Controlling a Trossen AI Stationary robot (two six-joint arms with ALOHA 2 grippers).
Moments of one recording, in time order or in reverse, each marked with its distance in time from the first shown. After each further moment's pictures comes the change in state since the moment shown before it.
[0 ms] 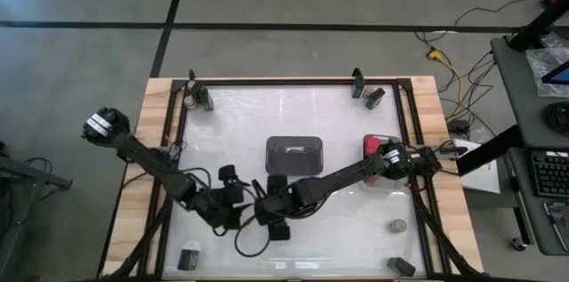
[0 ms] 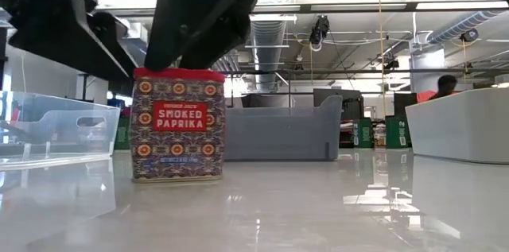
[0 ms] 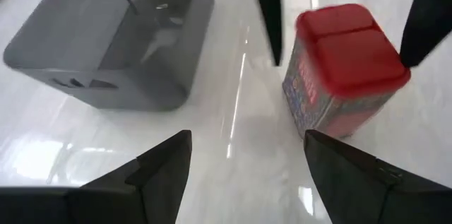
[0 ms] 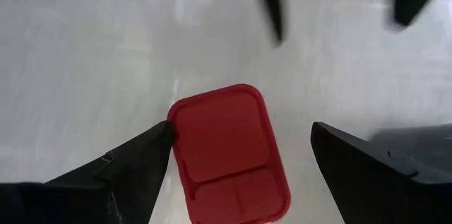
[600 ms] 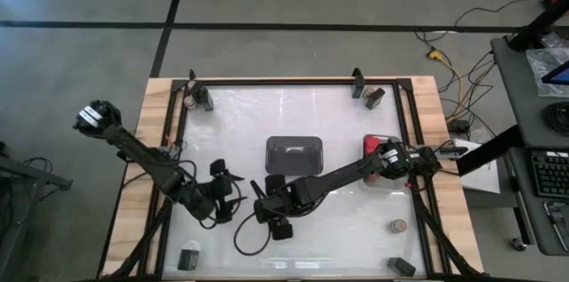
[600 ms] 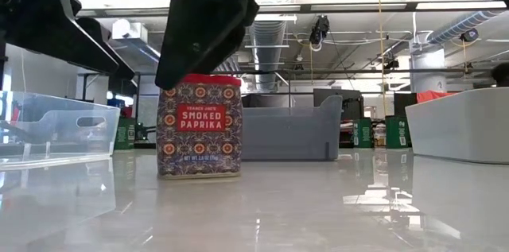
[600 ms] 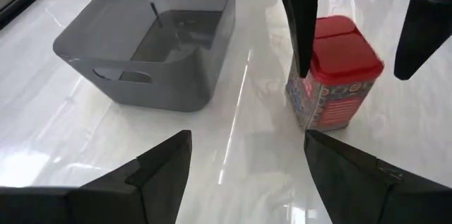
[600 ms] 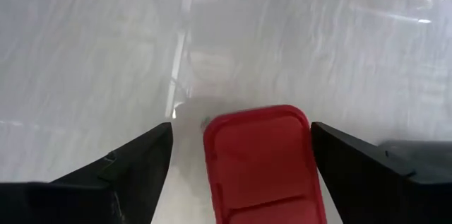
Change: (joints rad) left arm -0.022 -0.146 -0.152 0.113 -0.076 -0.021; right arm -0.009 0.003 -0.008 0.000 -0.019 -0.110
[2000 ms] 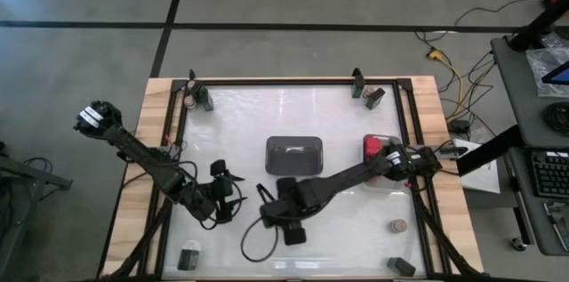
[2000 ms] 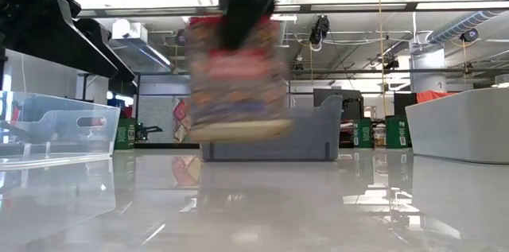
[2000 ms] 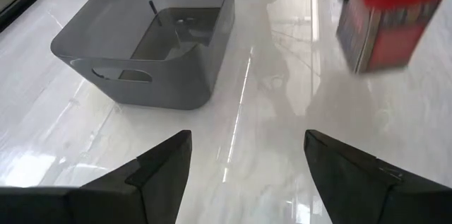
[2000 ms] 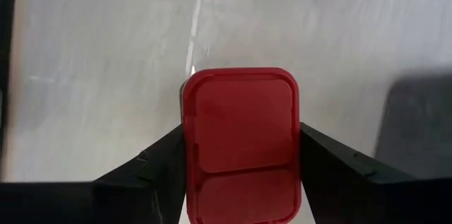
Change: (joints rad) left arm 0.001 0.010 0.001 -0.003 -0.001 0.012; right arm 0.046 -0.015 0.141 -0.335 -0.086 0.108
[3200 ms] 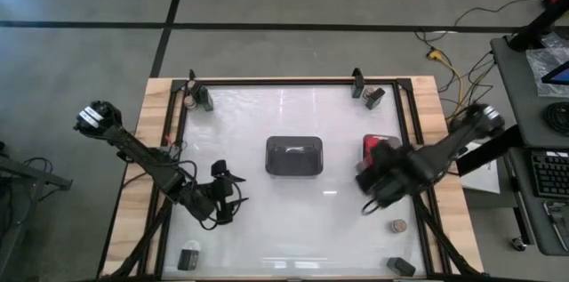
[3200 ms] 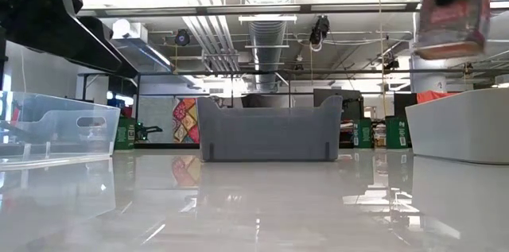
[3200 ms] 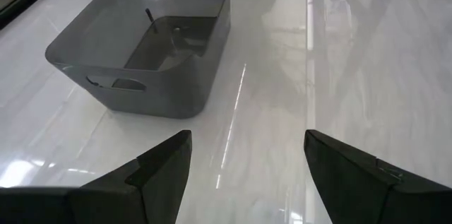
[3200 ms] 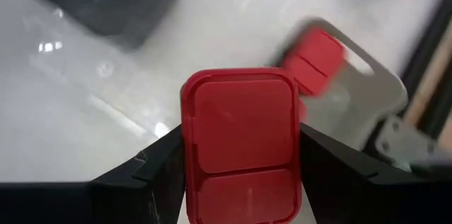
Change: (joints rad) left arm 0.004 0.001 0.000 0.043 0.002 0.003; right arm 0.186 -0.960 -0.902 -0.374 0.364 1.392
